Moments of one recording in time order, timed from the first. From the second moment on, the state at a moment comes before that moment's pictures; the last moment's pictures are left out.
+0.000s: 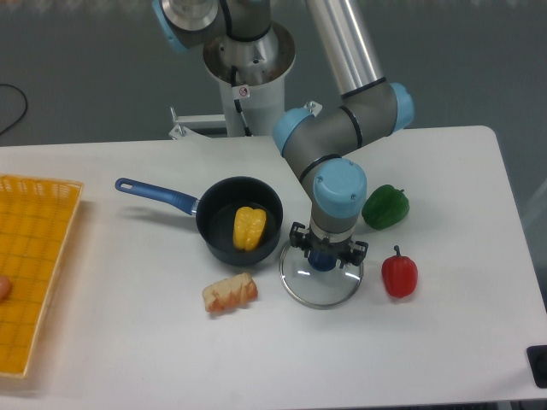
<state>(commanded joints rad) 2.54 -2.04 -1.72 -0.98 1.58 0.81</state>
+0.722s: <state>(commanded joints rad) 2.53 -2.04 -1.70 -0.98 1.58 0.81</state>
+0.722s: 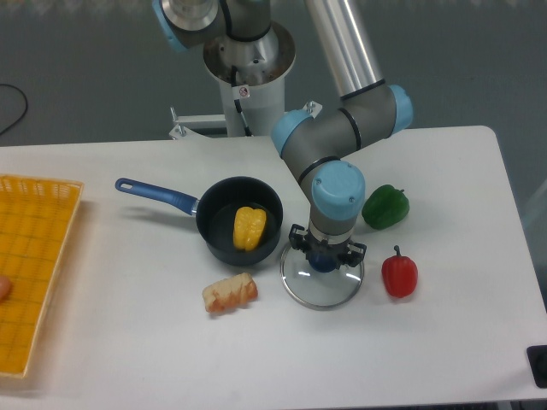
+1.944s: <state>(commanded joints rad) 2.54 -1.98 -1.59 -1.10 1.58 0.96</state>
